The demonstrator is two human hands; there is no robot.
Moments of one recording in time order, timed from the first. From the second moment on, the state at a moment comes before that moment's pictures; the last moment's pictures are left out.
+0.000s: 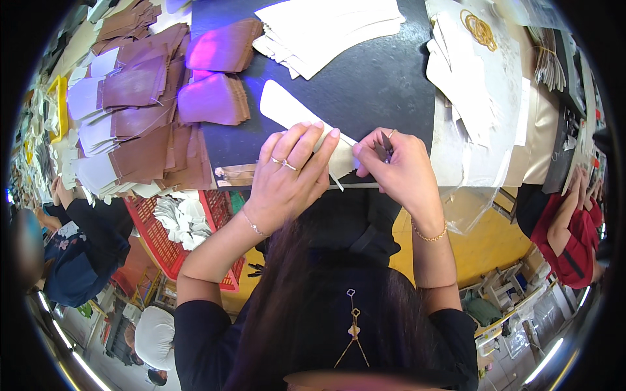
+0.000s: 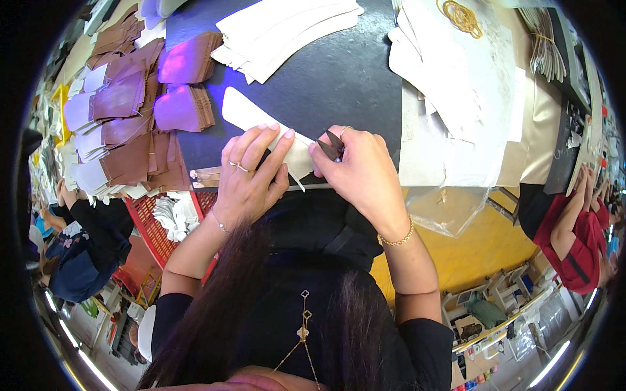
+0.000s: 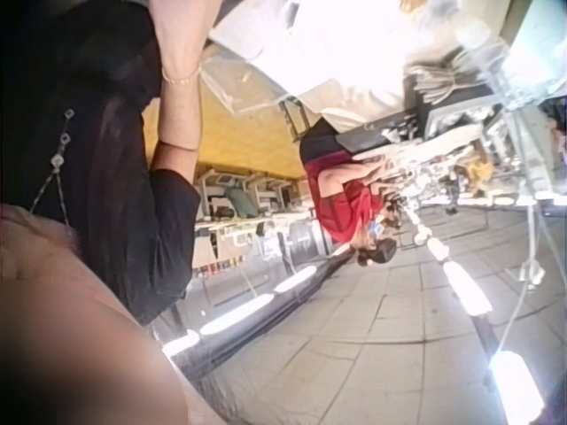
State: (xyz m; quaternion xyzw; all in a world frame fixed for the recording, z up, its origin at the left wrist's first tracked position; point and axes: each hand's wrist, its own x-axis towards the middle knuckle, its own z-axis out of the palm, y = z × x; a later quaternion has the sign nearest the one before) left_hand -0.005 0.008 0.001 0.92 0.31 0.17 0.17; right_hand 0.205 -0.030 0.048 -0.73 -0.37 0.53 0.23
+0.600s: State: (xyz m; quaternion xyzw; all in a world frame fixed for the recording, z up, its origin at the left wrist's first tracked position) left_hand 0.013 -0.006 0.021 0.95 0.32 0.06 0.01; right_hand 0.207 -0.037 0.047 -0.76 -0.47 0.41 0.17
